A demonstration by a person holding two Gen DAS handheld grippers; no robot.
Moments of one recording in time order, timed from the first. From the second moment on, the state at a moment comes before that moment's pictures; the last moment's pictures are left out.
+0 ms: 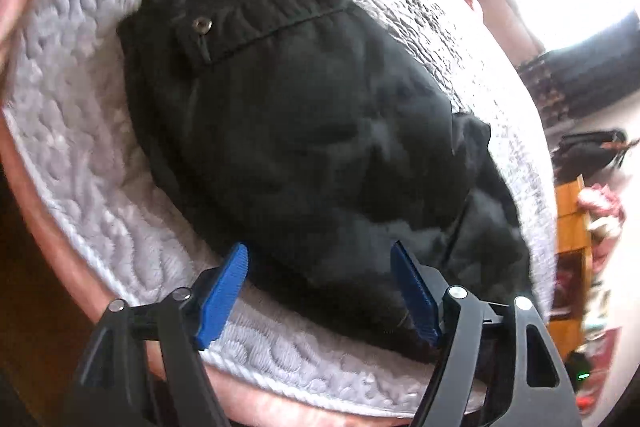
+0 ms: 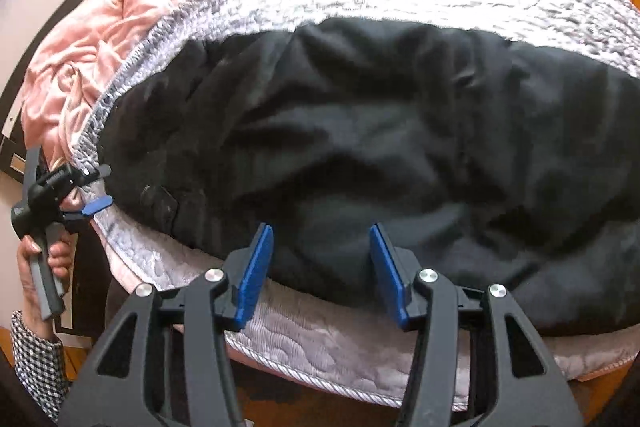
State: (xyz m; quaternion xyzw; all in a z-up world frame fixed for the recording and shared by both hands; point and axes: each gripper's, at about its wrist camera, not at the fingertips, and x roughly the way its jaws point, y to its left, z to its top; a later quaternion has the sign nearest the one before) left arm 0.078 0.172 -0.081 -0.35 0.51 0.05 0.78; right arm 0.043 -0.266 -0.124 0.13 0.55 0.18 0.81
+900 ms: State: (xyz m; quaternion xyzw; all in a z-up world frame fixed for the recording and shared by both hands) left arm 0.039 0.187 -0.104 -0.42 0.46 0.09 0.78; right arm 0.043 -0.272 -0.150 0.12 0.57 0.16 0.80
